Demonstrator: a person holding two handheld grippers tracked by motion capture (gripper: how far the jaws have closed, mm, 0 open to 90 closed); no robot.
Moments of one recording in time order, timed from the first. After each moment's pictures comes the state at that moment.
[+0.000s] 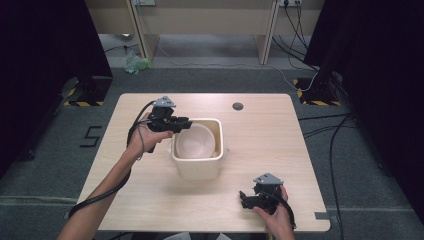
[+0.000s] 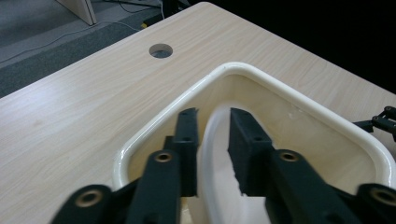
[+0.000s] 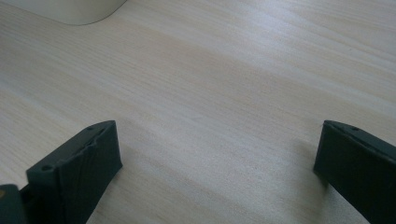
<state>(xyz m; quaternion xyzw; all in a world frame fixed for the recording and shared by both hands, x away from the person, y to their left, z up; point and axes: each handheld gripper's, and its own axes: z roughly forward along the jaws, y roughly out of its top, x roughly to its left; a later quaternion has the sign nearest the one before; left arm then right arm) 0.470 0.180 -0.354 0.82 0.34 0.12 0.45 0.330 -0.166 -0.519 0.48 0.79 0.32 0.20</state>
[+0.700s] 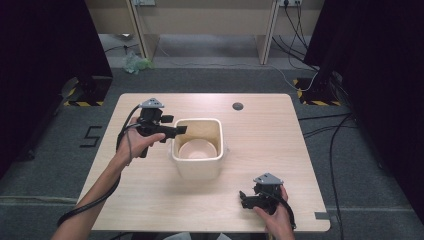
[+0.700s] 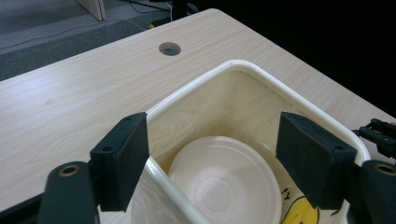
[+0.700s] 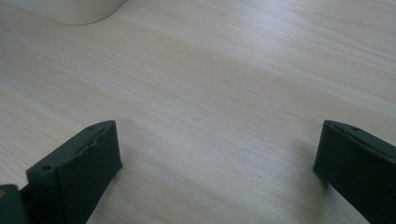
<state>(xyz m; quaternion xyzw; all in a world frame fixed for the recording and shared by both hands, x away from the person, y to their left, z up) 0.452 0.205 -0.349 0.79 0.38 0.11 0.47 0.330 -0.166 -0.519 0.48 0.79 0.32 0.20</state>
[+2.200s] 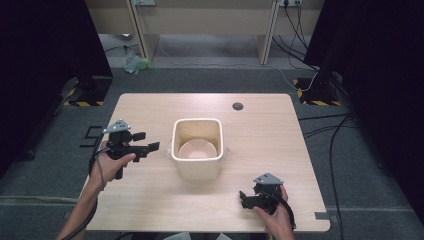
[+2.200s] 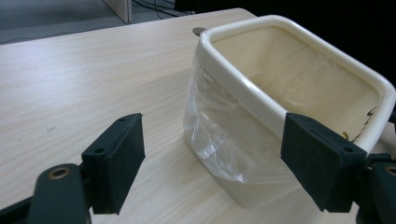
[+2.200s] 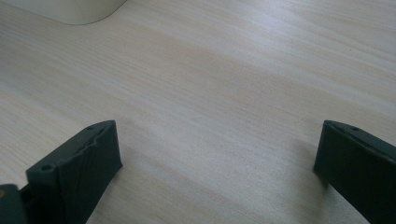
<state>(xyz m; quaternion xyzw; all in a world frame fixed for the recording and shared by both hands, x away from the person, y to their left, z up) 0.406 0.282 -0.397 0.76 0.42 0.13 0.49 0.330 -0.166 -0.519 0.48 0.79 0.32 0.20</state>
